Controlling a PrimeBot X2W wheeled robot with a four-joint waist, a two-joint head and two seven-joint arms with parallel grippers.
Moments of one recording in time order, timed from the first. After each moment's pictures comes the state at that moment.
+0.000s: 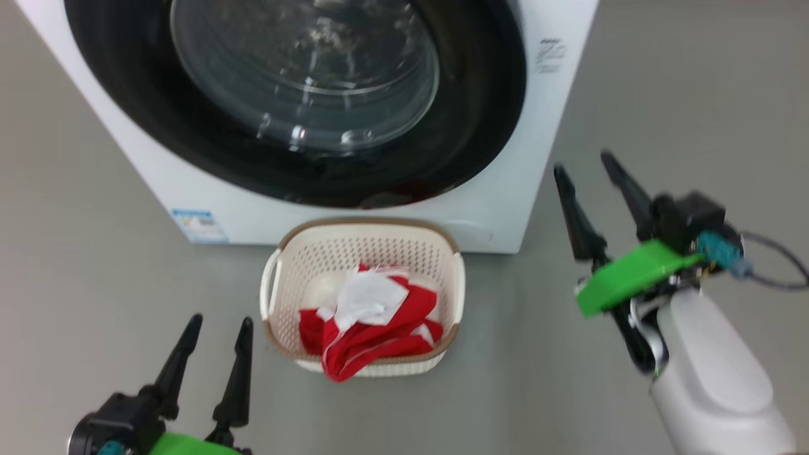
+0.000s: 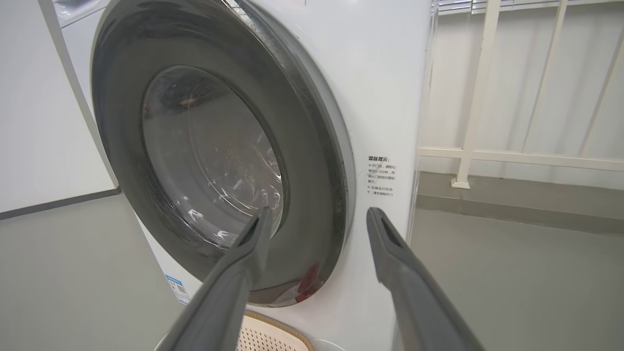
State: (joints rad) left arm -0.09 0.11 -0.05 0.18 -0.27 -0.13 -0.25; right arm -0.54 -0.07 0.13 0.55 0.30 0.13 -0.26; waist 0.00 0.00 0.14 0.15
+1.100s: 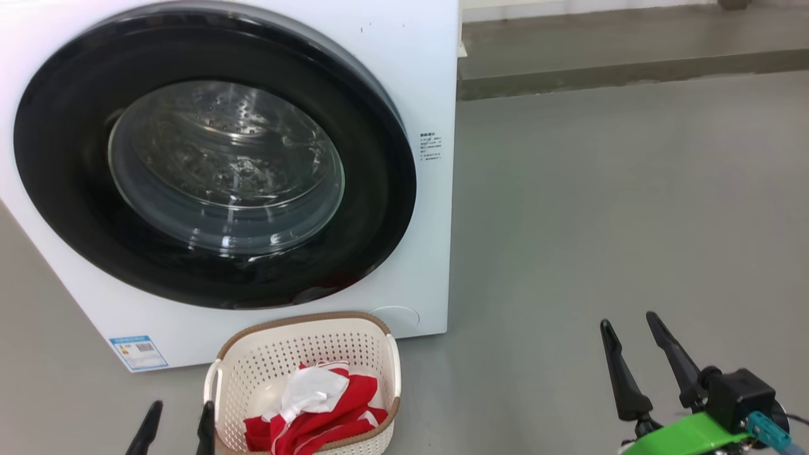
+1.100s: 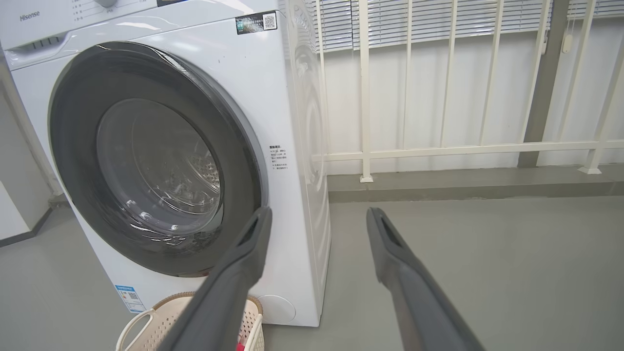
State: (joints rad) left arm 0.16 0.10 0.07 0.08 -0.21 -0.13 -0.25; right arm 0.02 -0.05 0.01 0.20 0.28 0.13 -0.26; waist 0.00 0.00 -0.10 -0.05
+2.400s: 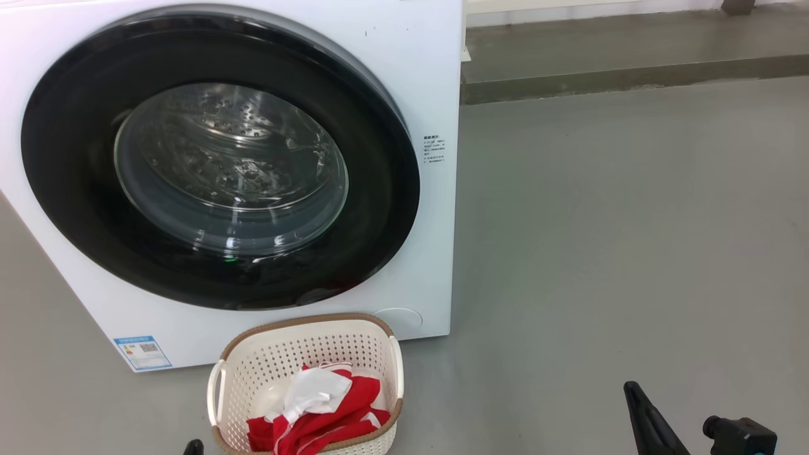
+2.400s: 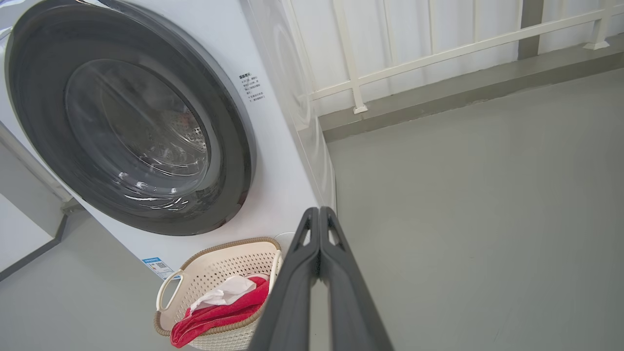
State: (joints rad) left arm 0.21 0.06 0.06 0.17 -0.38 -0.12 -0.20; right arm 0.13 -0.03 0.00 0.28 0.44 0.13 -0.20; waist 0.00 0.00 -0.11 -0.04
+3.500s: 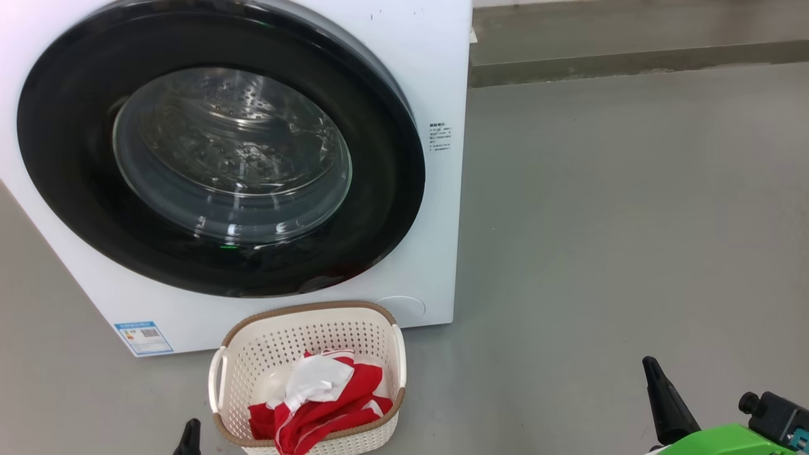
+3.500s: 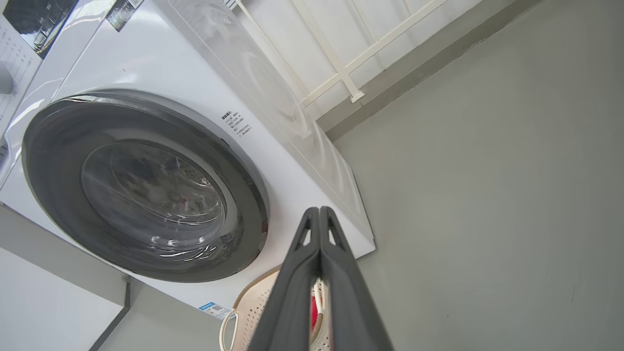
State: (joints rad) left arm 0.13 0.05 0.06 0.20 -0.74 -0.12 -0.11; right arm 0.07 -0.03 -0.04 0.28 0.79 0.13 -0.11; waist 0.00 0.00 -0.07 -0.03
